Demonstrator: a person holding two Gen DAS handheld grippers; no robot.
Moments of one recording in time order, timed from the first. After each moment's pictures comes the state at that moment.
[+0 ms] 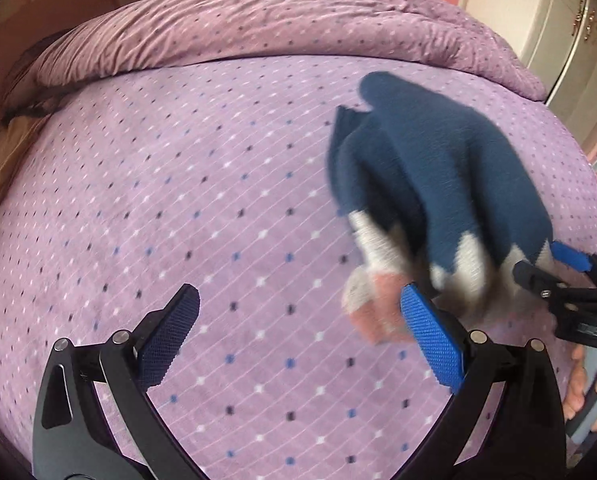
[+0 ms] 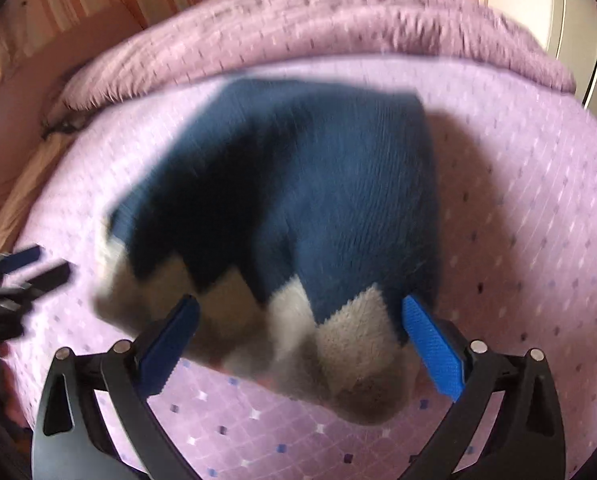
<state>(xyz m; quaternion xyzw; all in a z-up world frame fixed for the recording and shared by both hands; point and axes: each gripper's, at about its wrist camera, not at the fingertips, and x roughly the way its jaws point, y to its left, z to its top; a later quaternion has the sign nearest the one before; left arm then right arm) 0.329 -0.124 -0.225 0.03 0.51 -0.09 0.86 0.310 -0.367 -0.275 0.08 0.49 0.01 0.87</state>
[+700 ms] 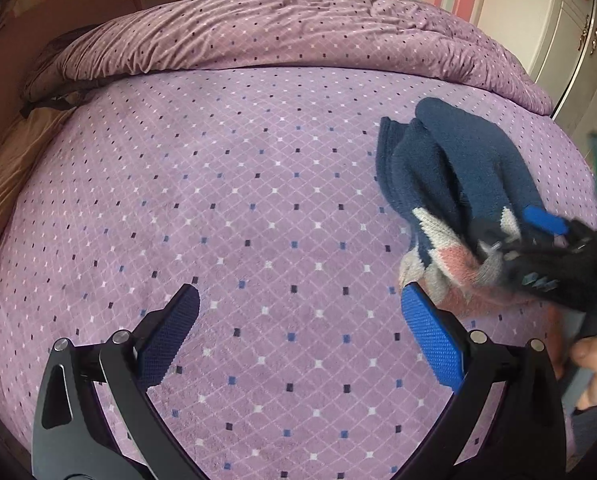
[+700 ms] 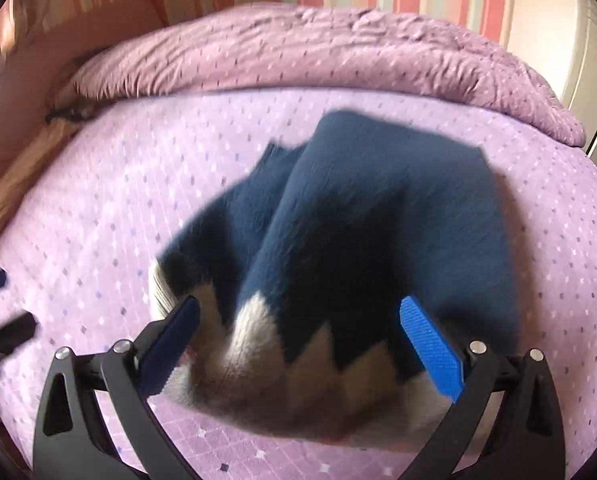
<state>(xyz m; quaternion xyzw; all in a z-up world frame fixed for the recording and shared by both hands) 0.307 -0.067 -0.209 0.02 0.49 -0.07 0.87 0.330 -0.275 -0.267 0.02 0.46 0.02 0.89</state>
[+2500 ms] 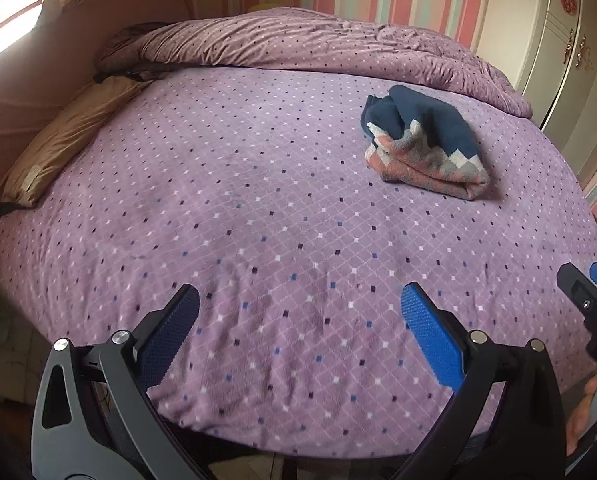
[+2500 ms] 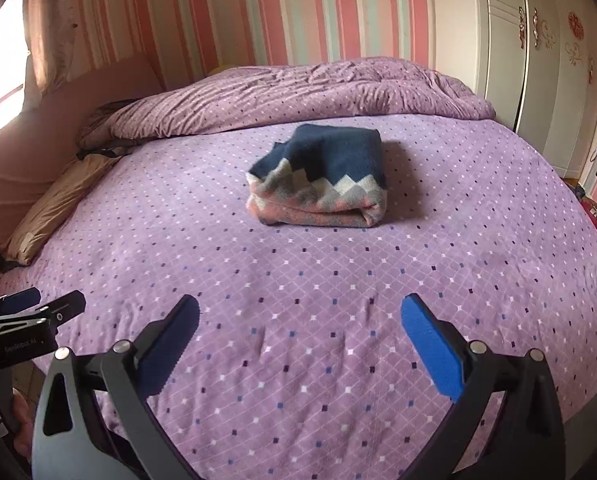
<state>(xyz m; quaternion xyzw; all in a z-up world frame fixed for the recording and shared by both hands) 0.006 -0.023 -0.133 0.00 0.46 -0.02 0.89 -0.040 -0.262 -0.149 0.07 0.36 -0.04 0.93</state>
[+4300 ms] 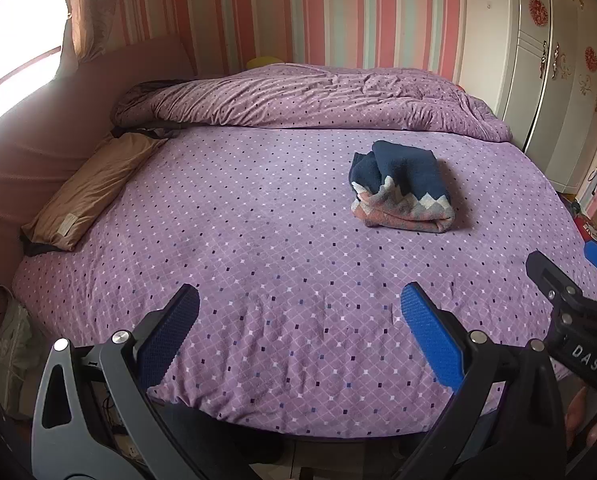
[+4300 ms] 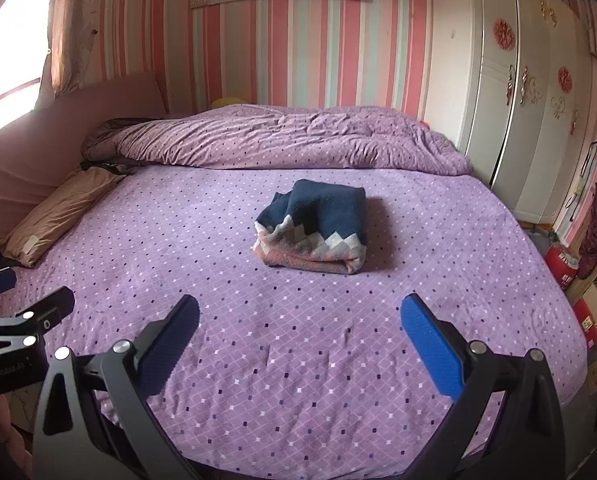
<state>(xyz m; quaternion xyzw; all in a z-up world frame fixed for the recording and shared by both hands) -0.068 -0.022 -0.017 0.03 0.38 -0.03 0.92 -0.101 -0.216 -0.043 0.01 0.31 -0.07 0.95</state>
